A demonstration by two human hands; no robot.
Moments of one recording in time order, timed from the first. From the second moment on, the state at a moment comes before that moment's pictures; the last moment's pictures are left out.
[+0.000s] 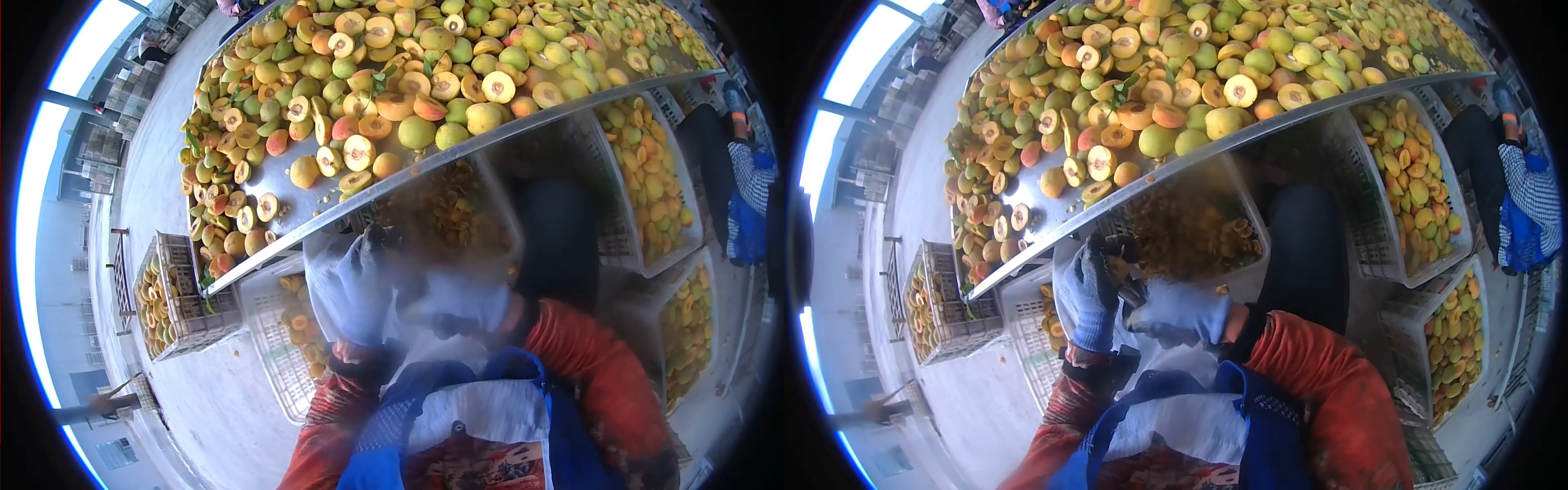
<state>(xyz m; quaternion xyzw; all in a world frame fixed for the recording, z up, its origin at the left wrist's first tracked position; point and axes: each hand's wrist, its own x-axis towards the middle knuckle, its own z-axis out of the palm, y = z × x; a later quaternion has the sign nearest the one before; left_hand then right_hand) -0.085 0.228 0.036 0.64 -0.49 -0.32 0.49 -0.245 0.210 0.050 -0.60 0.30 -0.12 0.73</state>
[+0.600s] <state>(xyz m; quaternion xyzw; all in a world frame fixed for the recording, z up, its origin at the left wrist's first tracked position) 0.132 0.271 0.041 0.83 -0.54 -0.10 0.09 -0.262 0.157 -0.053 -0.78 0.52 0.02 0.34</state>
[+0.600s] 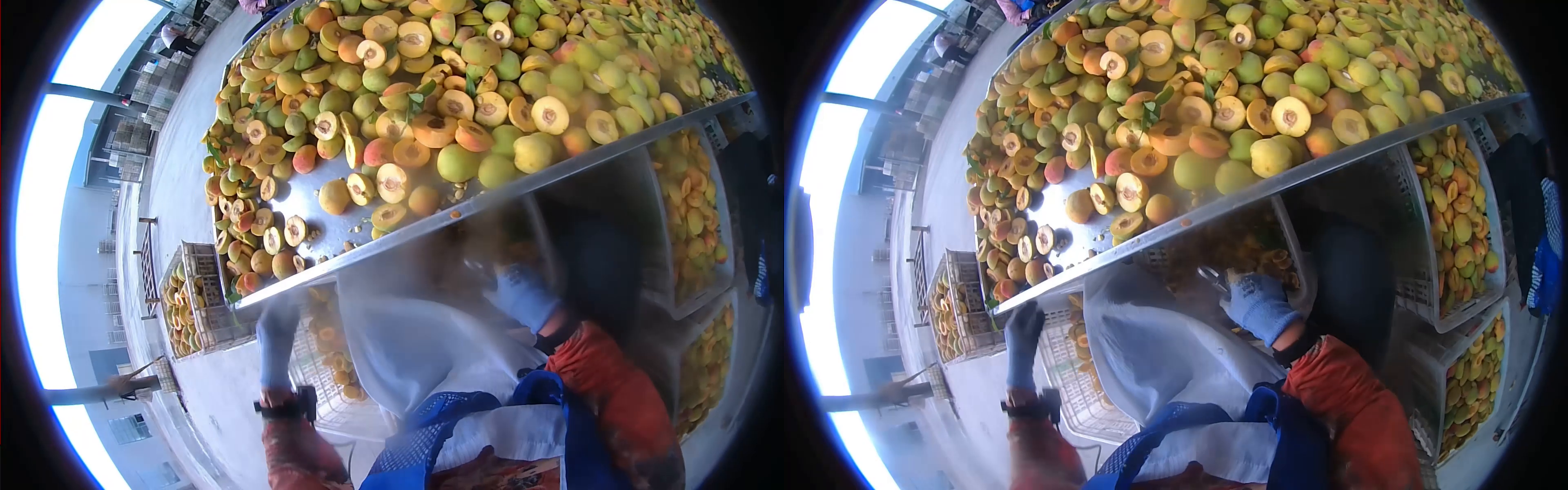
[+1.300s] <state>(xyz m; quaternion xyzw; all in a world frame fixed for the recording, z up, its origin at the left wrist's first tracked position) -0.024 0.206 0.034 0.58 -0.47 -0.42 0.52 -0.201 0.183 0.035 -0.87 0.35 -0.27 0.22</state>
